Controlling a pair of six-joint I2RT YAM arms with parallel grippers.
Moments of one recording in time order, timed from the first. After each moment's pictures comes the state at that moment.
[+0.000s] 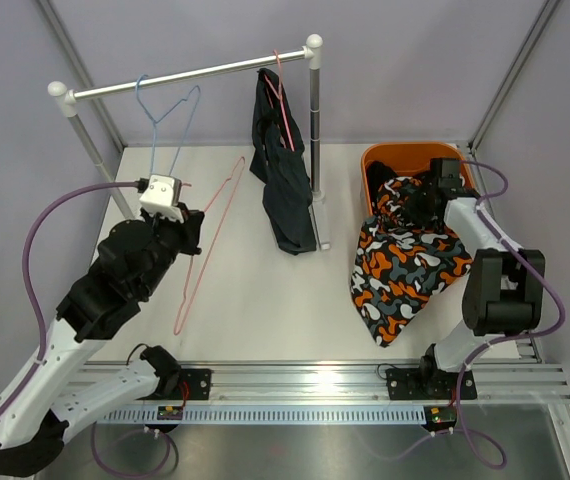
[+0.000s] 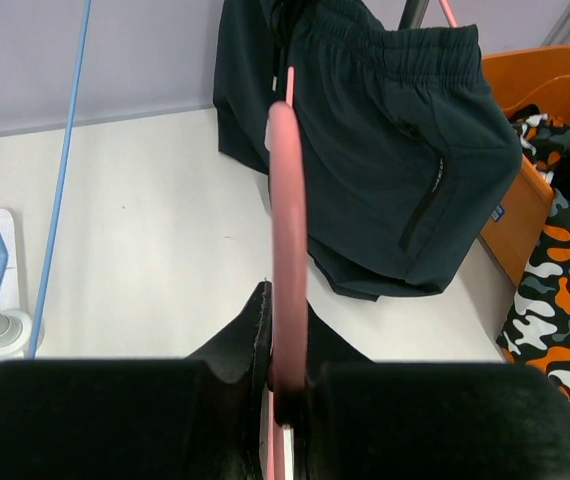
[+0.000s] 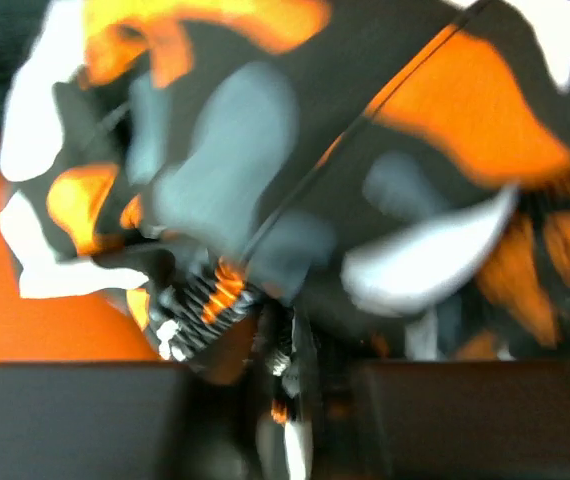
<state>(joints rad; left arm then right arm) -0.71 0.74 1.11 -0.55 -0.39 -0.17 -0.02 1.69 1.18 -0.41 -0.09 0.74</state>
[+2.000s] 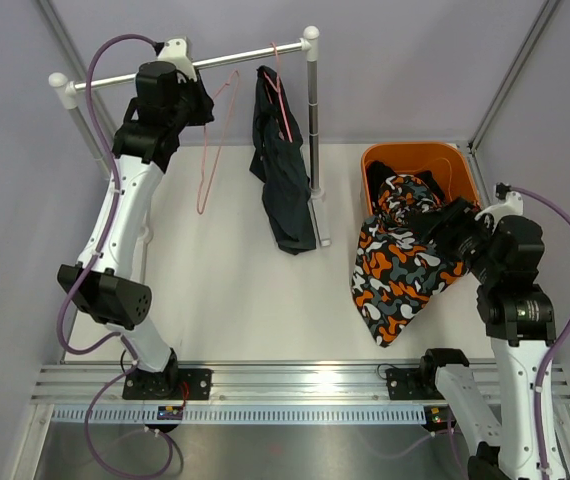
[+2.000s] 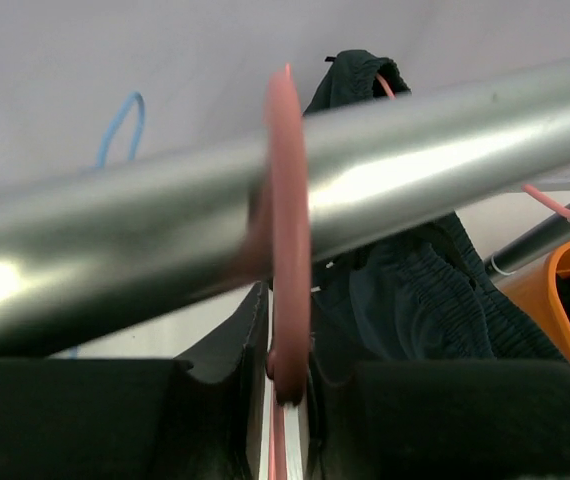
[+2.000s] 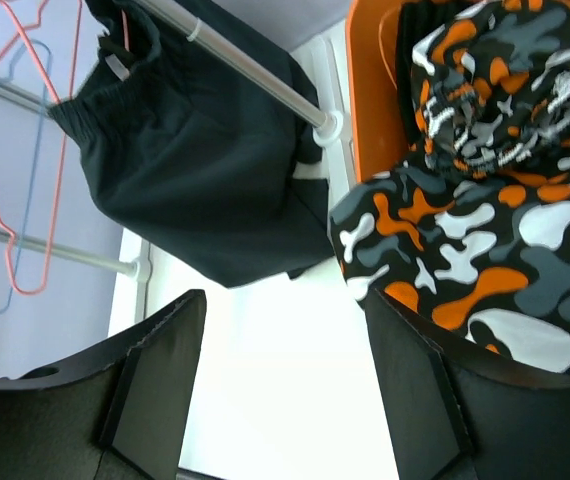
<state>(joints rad) -0.23 1.73 2.04 -0.57 -0.02 -0.21 -0.01 0.70 1.09 -0.67 -0.28 0.64</state>
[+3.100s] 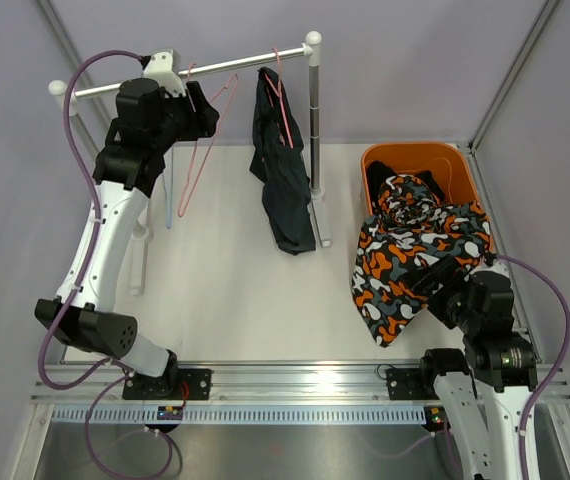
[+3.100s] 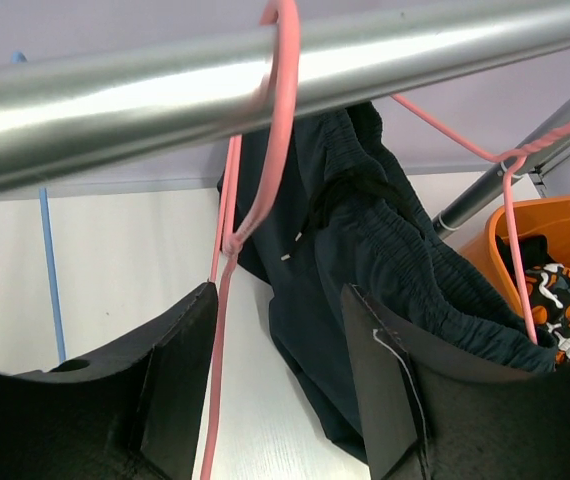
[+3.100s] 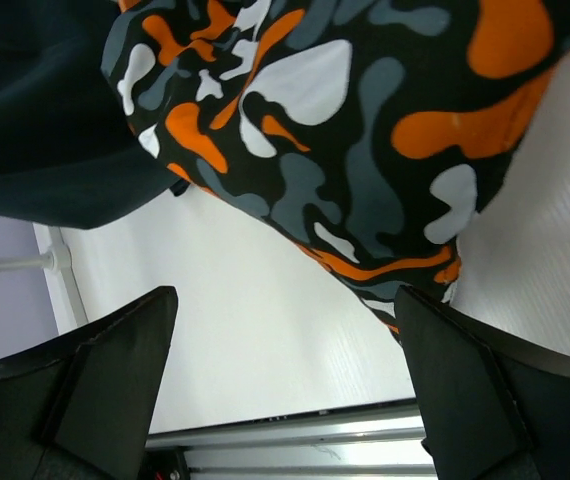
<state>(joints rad) -0.23 1.52 1.84 -0.54 0.06 -0.24 0.03 0.37 0.76 -0.98 -0.11 0.80</state>
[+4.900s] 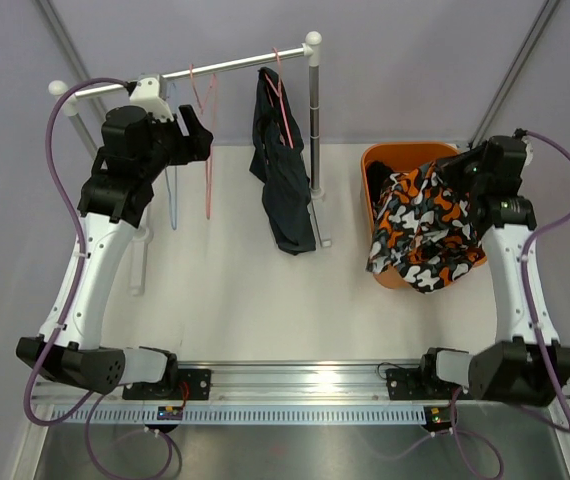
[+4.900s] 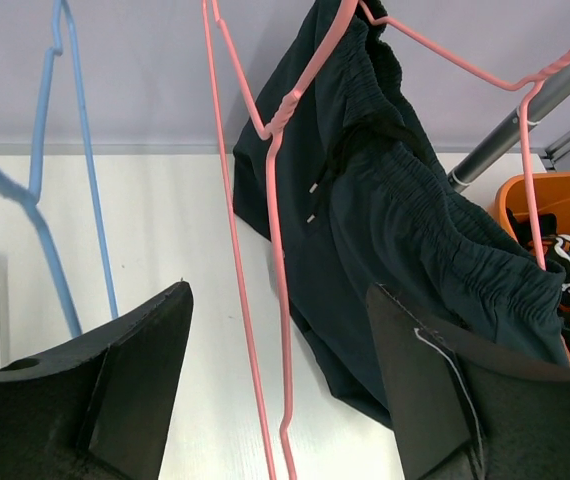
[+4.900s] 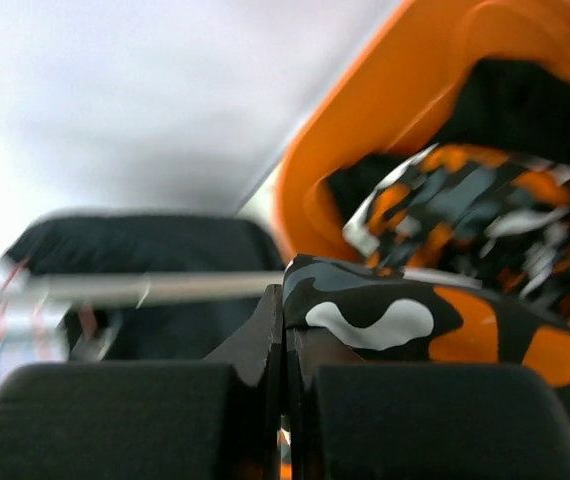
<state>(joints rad) -0.22 1.33 1.63 -0.54 0.03 -0.25 -0.08 1.19 1.27 -0.41 -0.05 0.90</state>
